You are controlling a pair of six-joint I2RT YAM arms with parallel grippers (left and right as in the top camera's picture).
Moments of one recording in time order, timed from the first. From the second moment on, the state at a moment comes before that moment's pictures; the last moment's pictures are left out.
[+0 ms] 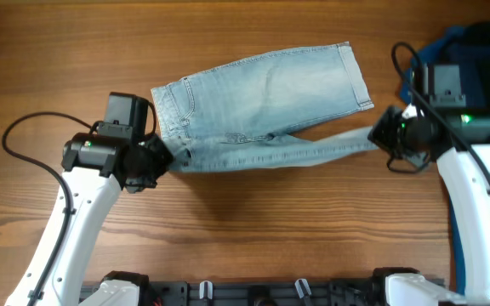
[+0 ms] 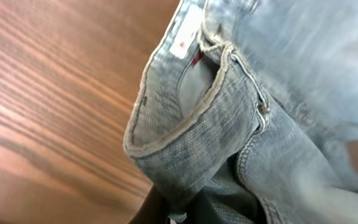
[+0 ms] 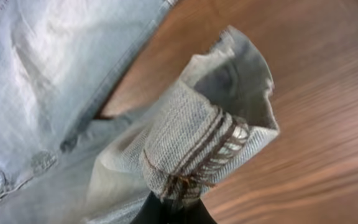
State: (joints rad) left arm -0.16 1.28 1.06 -1.07 0.07 -0.81; right arm 0.01 1.37 1.30 -1.17 -0.05 0.60
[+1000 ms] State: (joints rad) left arm -0.16 1.52 1.07 -0.34 -0.24 -0.76; right arm 0.10 1.86 1.35 -0.35 -0.04 0.59
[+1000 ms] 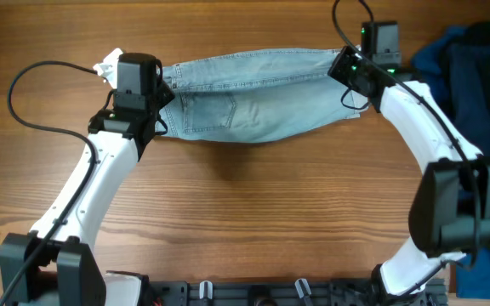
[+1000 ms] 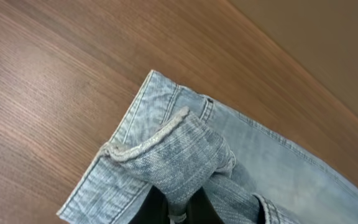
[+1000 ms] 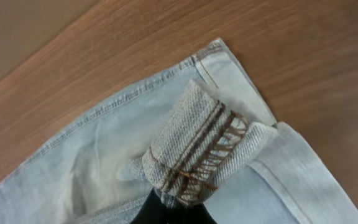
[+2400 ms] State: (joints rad) left arm -0.14 1.88 1.13 -0.11 0.02 -0.63; right arm 0.21 2.03 1.38 -0.24 -0.23 0.26
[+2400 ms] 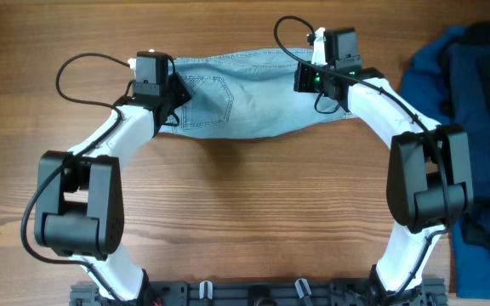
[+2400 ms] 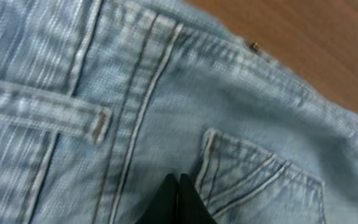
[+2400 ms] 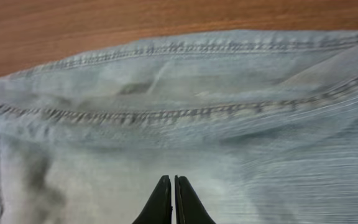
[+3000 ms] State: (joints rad) left arm -0.11 1.96 1.13 0.01 -0.01 -0.62; right arm 0.21 2.27 1.38 0.27 -0.02 0.31
